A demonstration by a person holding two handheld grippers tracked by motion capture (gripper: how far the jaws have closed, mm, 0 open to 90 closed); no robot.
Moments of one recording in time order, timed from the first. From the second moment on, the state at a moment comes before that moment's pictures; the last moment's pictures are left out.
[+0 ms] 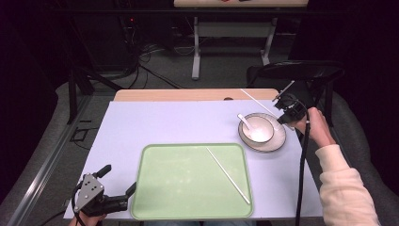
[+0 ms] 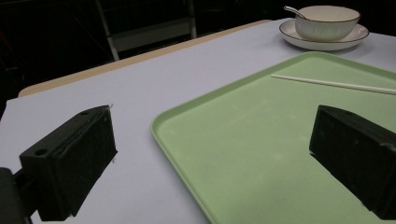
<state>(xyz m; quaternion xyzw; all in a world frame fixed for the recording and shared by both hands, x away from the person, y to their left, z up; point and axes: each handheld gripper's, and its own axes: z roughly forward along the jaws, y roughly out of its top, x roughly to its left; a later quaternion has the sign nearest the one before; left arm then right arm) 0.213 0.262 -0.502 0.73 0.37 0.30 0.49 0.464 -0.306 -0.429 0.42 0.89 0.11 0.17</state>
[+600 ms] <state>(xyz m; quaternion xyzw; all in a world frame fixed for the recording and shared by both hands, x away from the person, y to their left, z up) 0.214 0.262 -0.503 0.73 0.37 0.30 0.49 0.399 -0.259 -0.389 0.42 0.88 0.14 0.18</state>
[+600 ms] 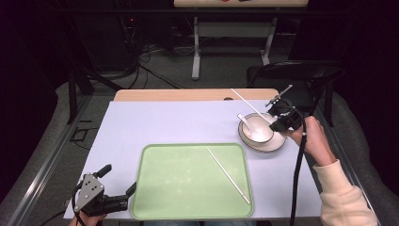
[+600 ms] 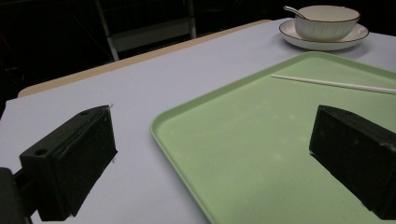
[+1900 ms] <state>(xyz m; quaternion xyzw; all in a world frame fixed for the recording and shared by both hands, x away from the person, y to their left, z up) 0.213 0.261 -0.502 0.73 0.36 0.31 0.50 0.327 -0.192 -0.485 0.42 0.90 0.11 0.06</state>
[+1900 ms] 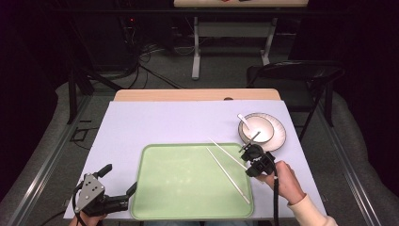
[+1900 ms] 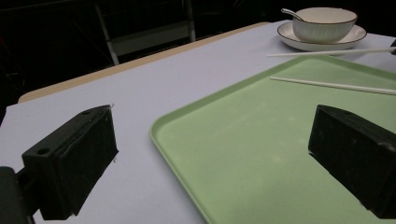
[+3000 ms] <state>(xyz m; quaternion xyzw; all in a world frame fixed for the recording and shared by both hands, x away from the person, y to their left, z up) 0.213 0.260 -0.502 0.73 0.36 0.31 0.50 0.320 -0.166 -0.522 0.42 0.90 0.10 0.01</state>
